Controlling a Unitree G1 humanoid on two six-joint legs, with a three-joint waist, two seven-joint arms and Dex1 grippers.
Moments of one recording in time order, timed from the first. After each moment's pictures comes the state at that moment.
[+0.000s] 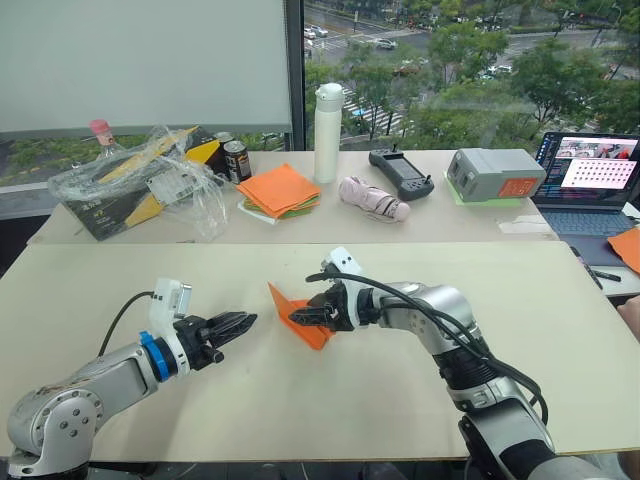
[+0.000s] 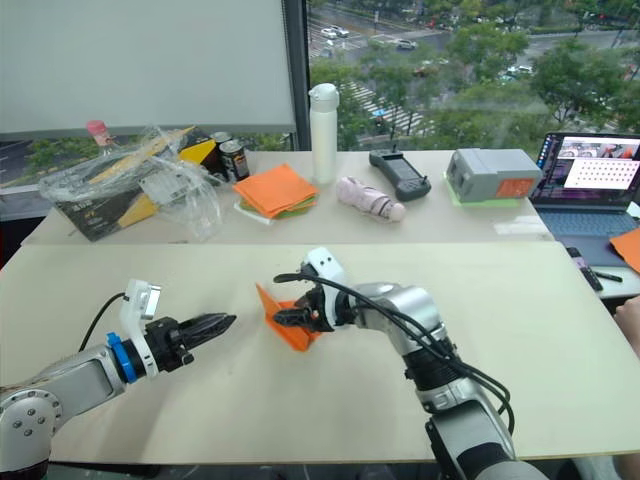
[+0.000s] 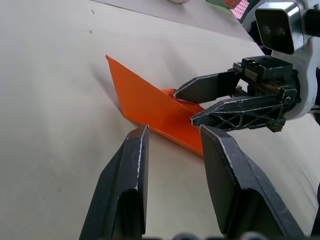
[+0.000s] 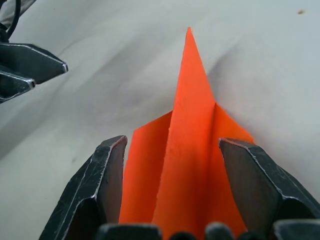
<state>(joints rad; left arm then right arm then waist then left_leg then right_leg) -0.03 0.60 0.38 -0.47 -1.09 1.04 -0.40 -0.73 -0.24 0.27 0.04 0.45 1.06 0.62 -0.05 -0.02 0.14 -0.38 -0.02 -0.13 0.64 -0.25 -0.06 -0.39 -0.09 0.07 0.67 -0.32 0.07</state>
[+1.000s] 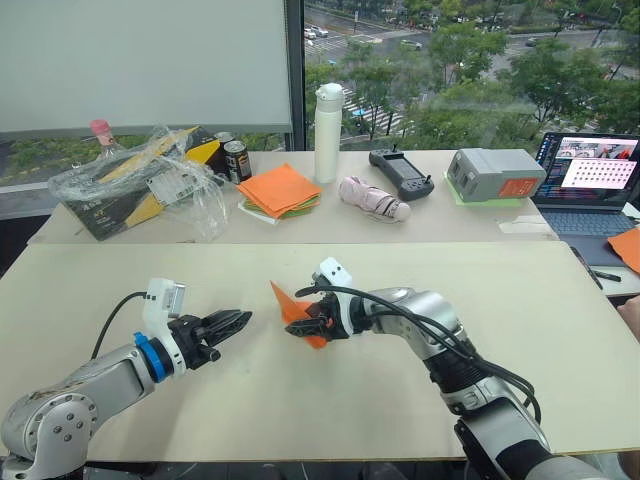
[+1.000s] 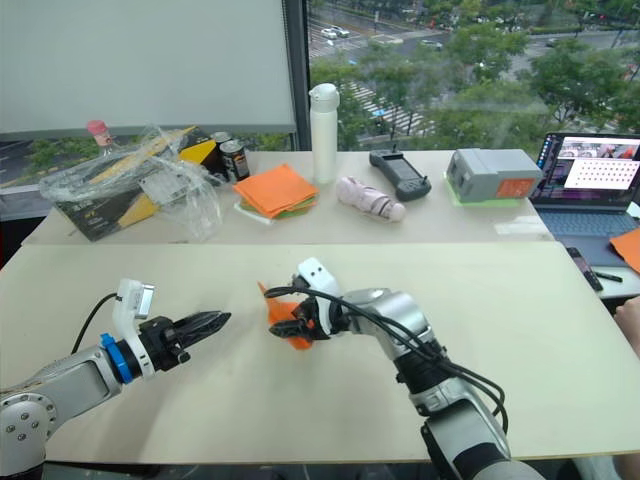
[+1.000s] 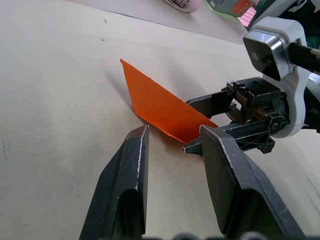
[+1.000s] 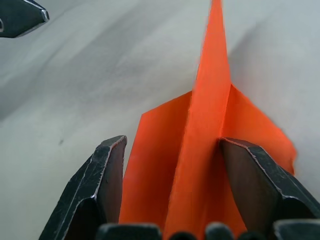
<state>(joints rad) -0.02 0.60 0.40 -0.48 -1.11 1.02 -0.36 -0.73 -0.22 0.33 0.10 0.38 1.02 0.70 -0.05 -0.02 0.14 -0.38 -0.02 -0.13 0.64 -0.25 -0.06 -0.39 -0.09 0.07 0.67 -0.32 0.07</state>
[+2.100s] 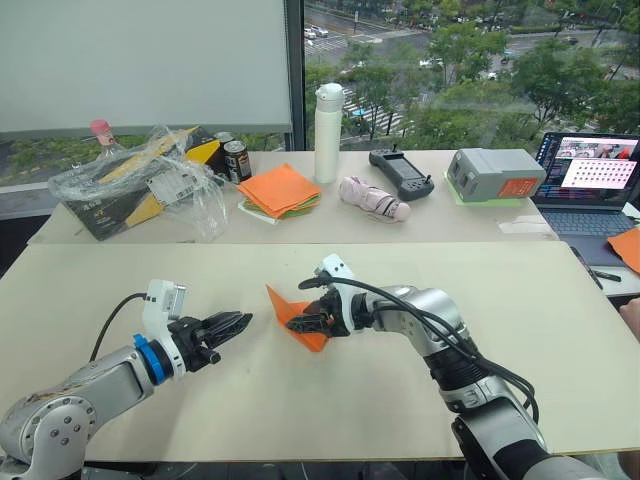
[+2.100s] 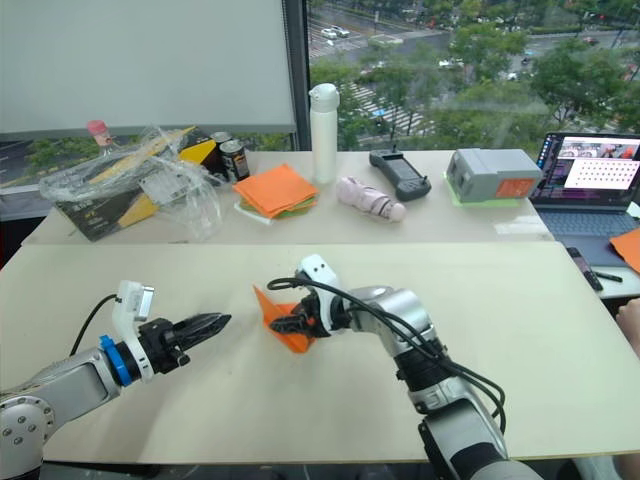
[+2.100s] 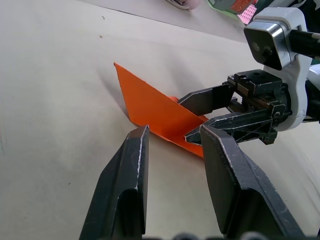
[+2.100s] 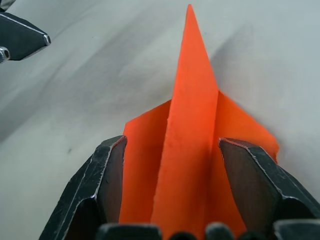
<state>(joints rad) 0.00 0.61 0.40 -0.49 -1.13 1.02 -0.34 -0.73 -0.20 0.29 0.09 0.37 1.05 0.68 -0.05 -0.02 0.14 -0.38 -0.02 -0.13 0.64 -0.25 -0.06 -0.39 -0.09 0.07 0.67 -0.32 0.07</state>
